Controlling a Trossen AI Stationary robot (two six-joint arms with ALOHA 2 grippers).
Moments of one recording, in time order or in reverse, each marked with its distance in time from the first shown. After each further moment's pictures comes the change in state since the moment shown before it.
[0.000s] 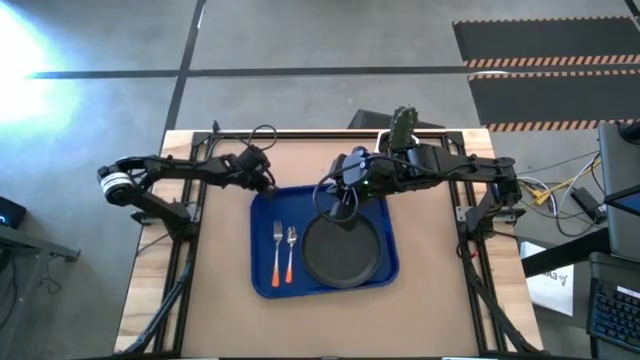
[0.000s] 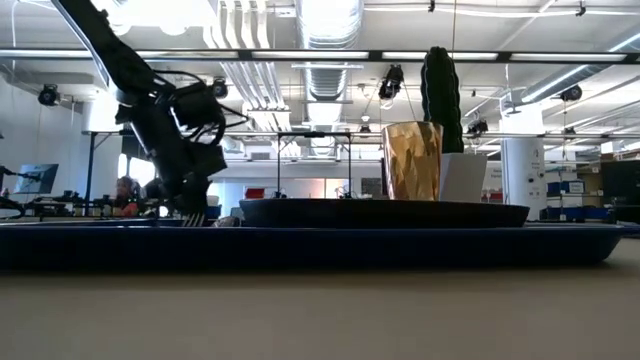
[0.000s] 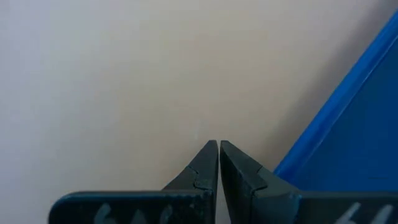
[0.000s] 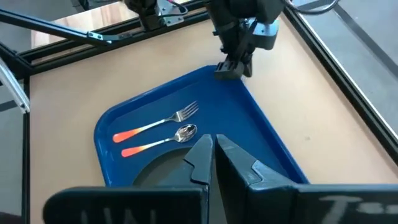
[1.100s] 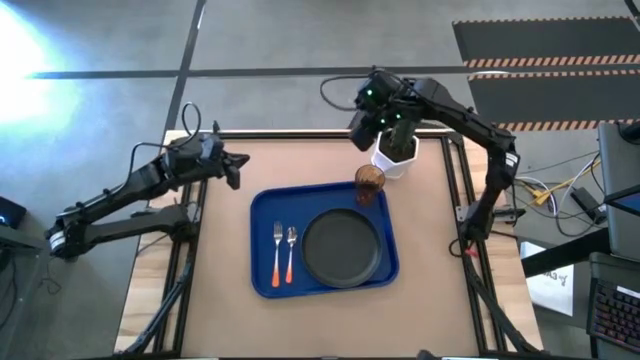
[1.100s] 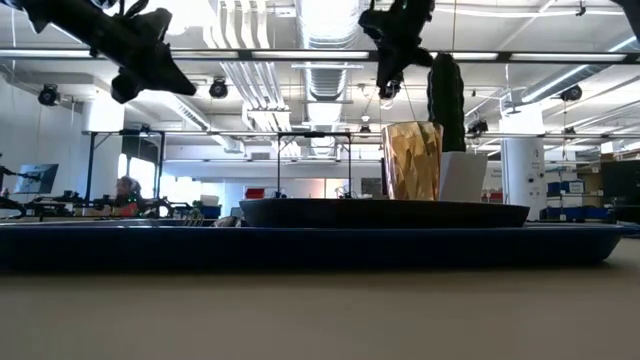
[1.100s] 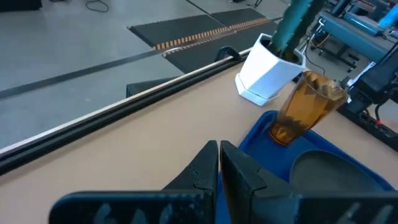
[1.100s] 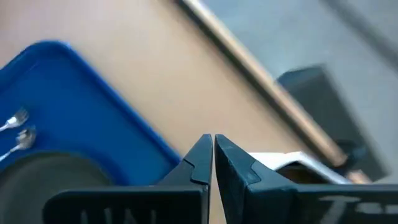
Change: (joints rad) left arm -0.046 -0.809 0.074 -0.255 -0.038 -0.052; right arm -0.583 0.032 -0.074 -0.154 -0.113 -0.185
